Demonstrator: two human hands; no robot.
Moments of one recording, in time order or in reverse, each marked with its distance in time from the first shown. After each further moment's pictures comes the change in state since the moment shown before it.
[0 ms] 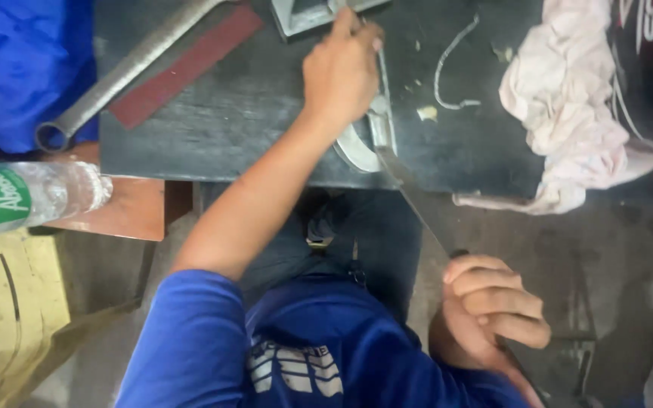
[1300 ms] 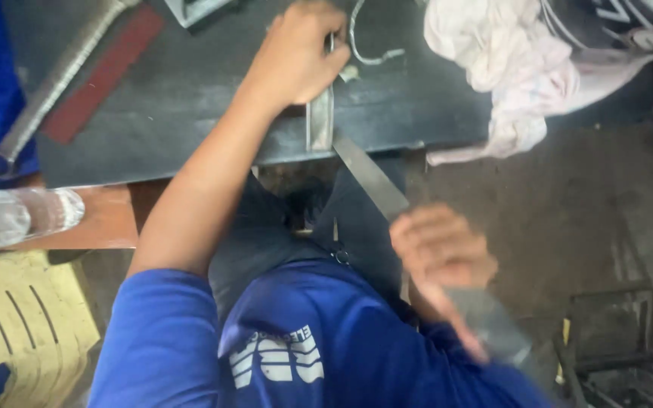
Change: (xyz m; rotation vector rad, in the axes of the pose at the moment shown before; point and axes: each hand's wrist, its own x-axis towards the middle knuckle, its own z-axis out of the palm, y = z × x) left_hand -0.006 0.062 -0.002 -0.149 -0.322 0.530; right_hand 0.018 -0.006 -0.057 0.389 -0.156 -0.011
